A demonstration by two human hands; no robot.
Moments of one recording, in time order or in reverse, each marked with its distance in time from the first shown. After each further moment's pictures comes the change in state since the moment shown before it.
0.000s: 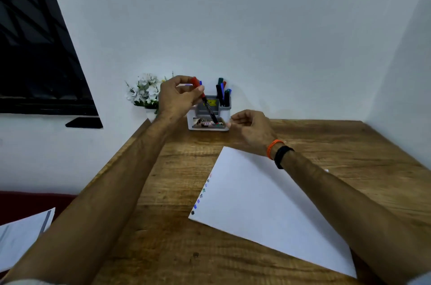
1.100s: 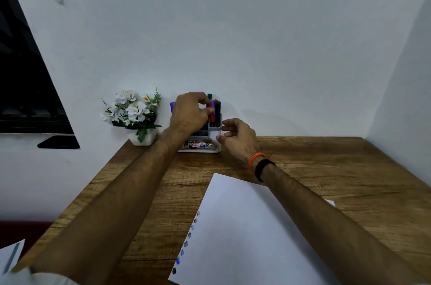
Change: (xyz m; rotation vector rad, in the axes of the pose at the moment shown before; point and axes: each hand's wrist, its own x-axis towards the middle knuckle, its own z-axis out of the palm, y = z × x) left_hand 0.066 -0.040 0.062 0.652 -0.130 0.324; right_hand 0.057 0.018 0.022 -0.087 0.103 0.068
